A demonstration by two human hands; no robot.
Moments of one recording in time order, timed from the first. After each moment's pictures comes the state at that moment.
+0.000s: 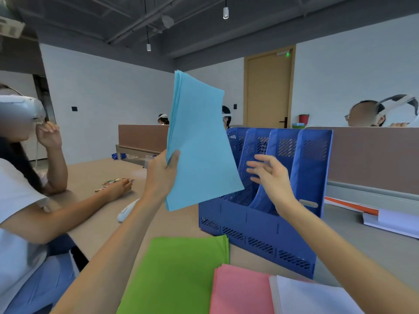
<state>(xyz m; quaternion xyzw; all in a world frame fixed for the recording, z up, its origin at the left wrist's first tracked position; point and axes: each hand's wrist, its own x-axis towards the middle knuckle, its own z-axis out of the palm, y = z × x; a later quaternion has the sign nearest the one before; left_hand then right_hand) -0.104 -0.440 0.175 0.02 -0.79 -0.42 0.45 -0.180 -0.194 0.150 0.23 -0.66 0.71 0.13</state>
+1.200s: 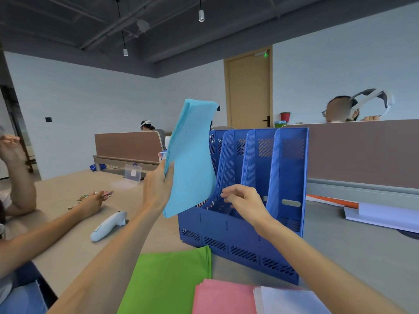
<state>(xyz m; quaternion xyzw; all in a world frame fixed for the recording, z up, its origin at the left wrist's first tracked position) -0.198 -0.441 0.141 0.02 -0.84 -0.30 0.46 -0.205 -0.196 0.108 0.21 -0.77 0.60 0.05</state>
